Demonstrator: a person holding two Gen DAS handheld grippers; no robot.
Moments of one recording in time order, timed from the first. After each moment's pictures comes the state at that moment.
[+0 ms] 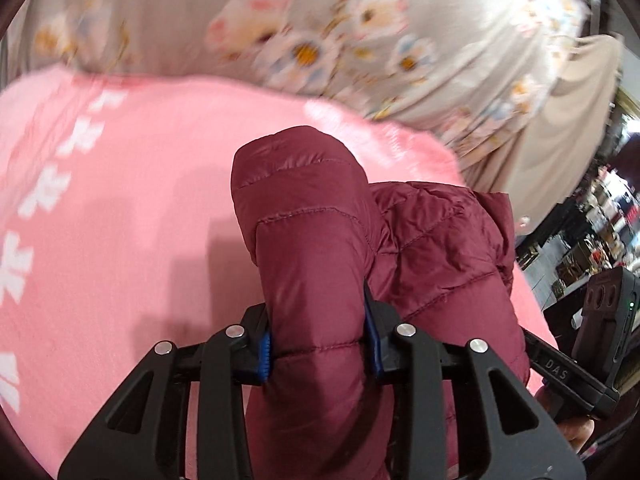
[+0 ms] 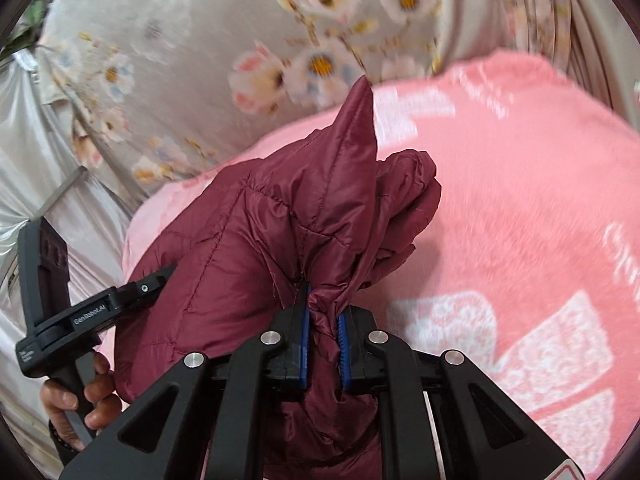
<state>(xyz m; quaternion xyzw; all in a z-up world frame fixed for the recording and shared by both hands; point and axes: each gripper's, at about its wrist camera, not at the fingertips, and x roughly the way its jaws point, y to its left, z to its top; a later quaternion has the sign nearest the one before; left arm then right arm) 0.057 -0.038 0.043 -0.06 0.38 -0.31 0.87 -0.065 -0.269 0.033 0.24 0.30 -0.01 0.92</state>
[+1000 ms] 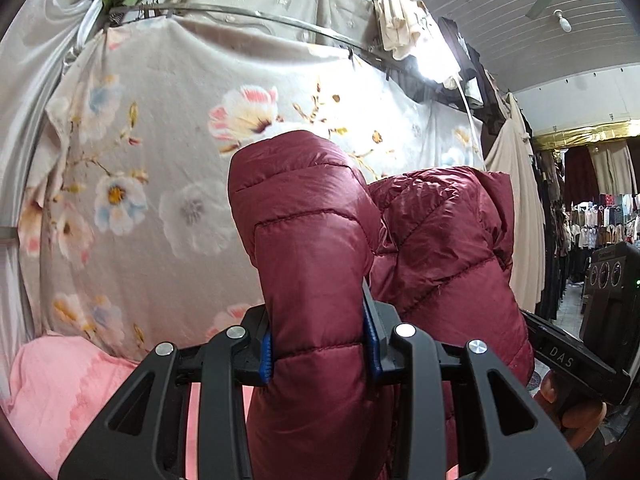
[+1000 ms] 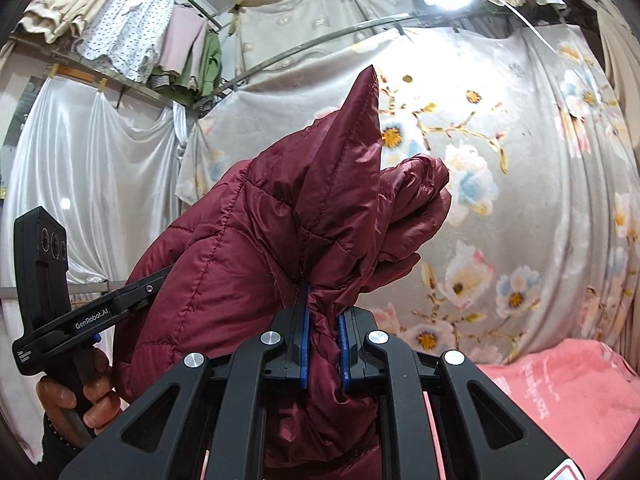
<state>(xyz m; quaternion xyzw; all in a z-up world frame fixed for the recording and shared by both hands) 0.005 0.038 0.277 -0.04 -0.03 -0.33 0.94 -0.066 -0.189 0.278 0.06 -0.05 0.08 0.99</state>
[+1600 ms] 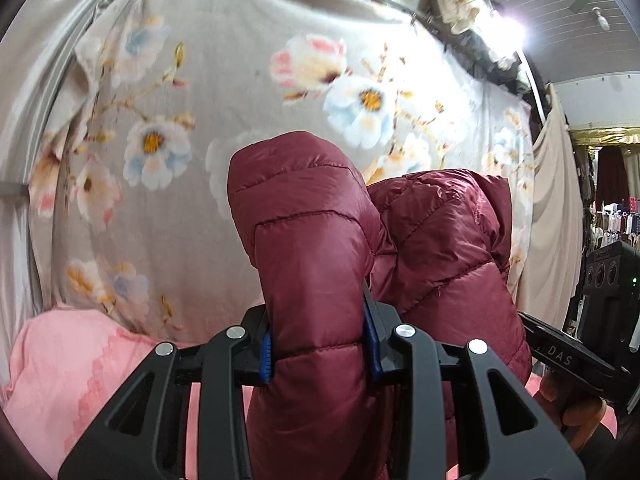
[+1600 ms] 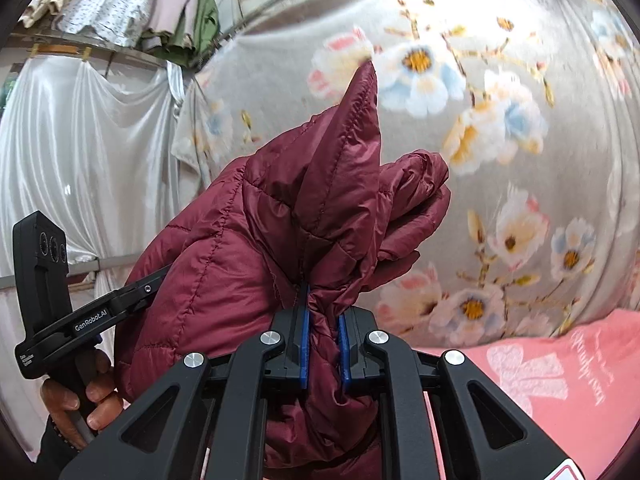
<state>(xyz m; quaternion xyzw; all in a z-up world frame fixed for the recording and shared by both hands) 0.129 0.075 0.222 -0.06 0.03 -0.29 0.96 0.085 -0.164 0.217 0.09 0.03 0.11 0.99</state>
